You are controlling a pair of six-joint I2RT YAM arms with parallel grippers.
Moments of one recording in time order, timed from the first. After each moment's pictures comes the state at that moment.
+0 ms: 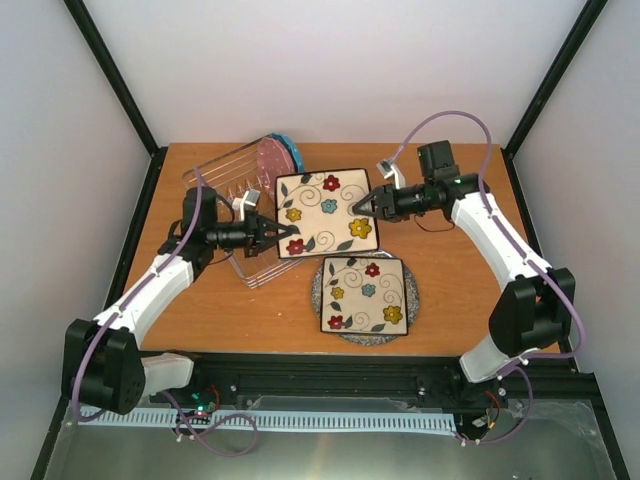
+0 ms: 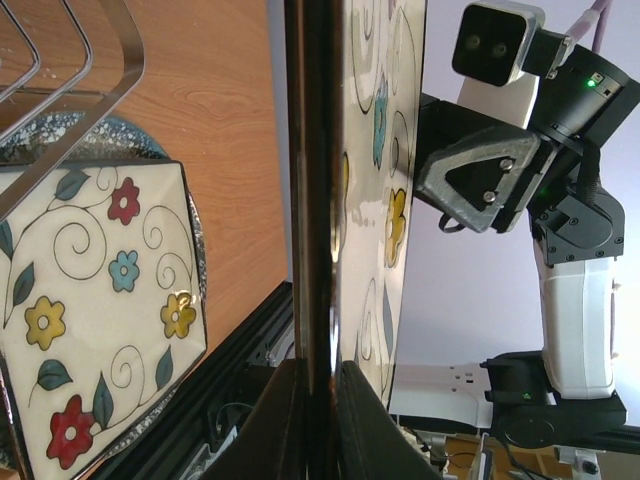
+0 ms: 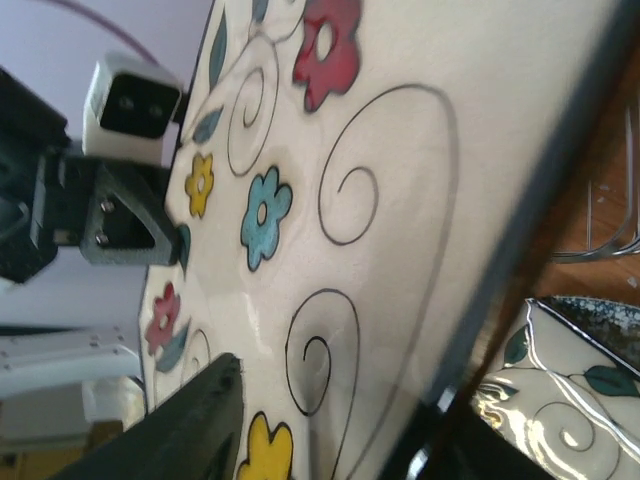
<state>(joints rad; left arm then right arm) -0.22 1.22 0.81 -0.04 1.08 -1.03 0.26 1.57 1.41 -0.76 -0.98 0.22</state>
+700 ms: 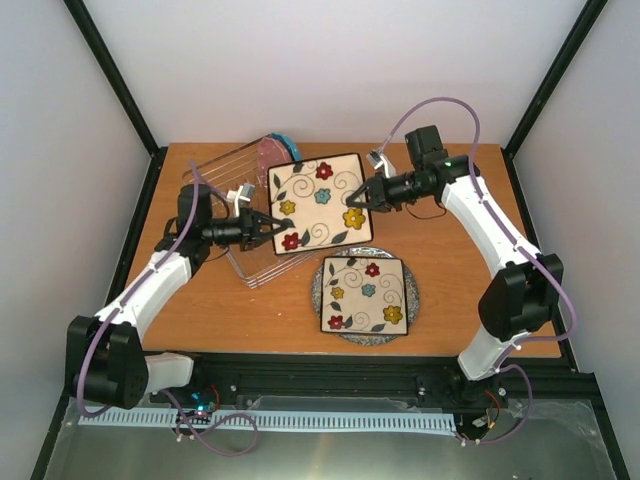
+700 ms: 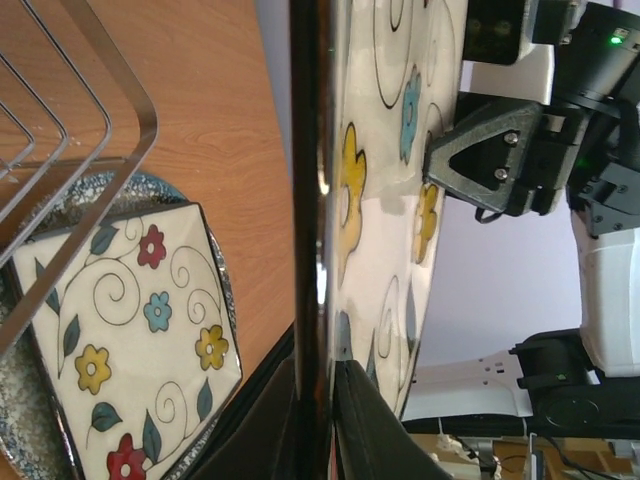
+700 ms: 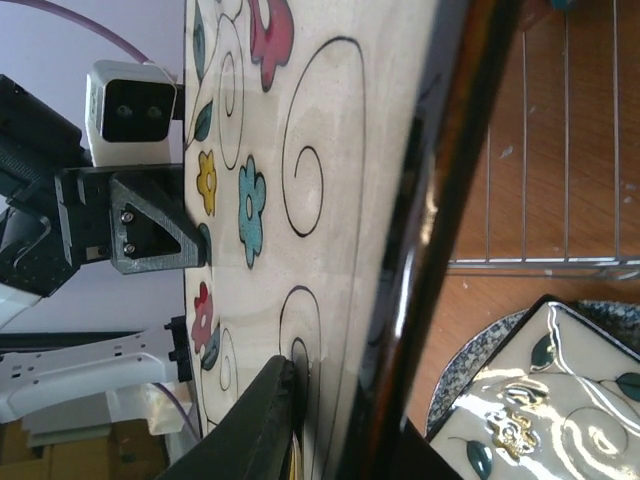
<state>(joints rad) -0.18 1.25 0.81 -0.01 1.09 -0.90 0.30 1.68 1.59 -0.89 -0.96 0.25</state>
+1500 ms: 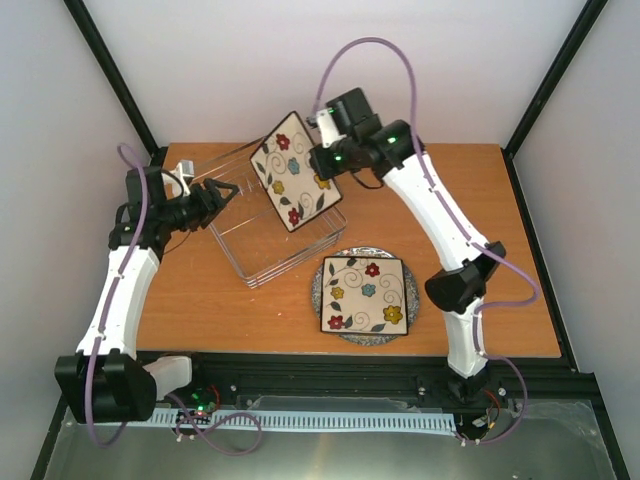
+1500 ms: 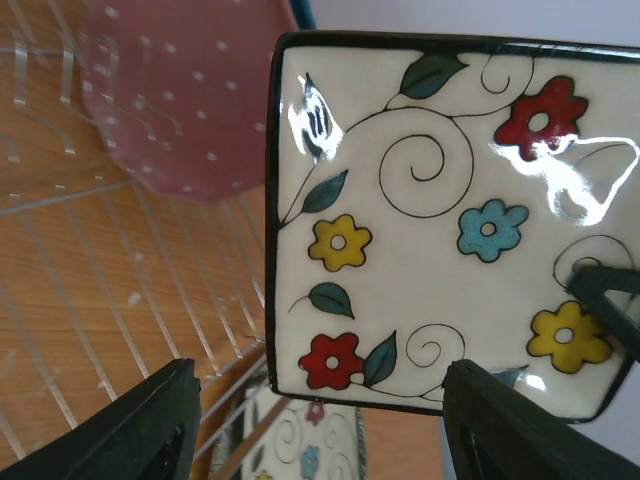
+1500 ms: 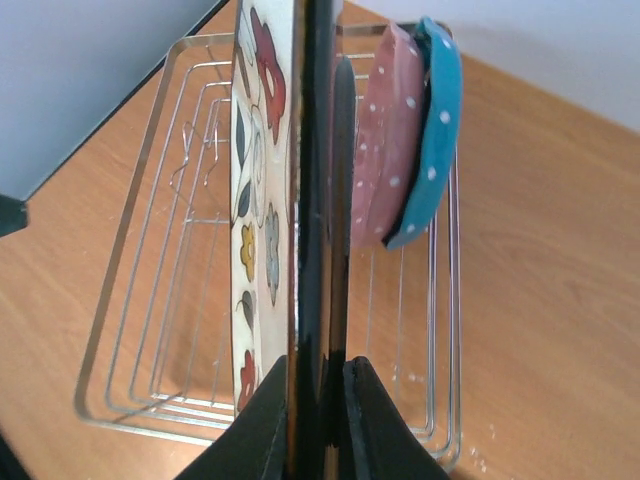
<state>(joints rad) 0.07 1.18 1.07 -0.45 0.75 -0.69 0.63 2.01 2.44 -1.20 -0.18 0.13</state>
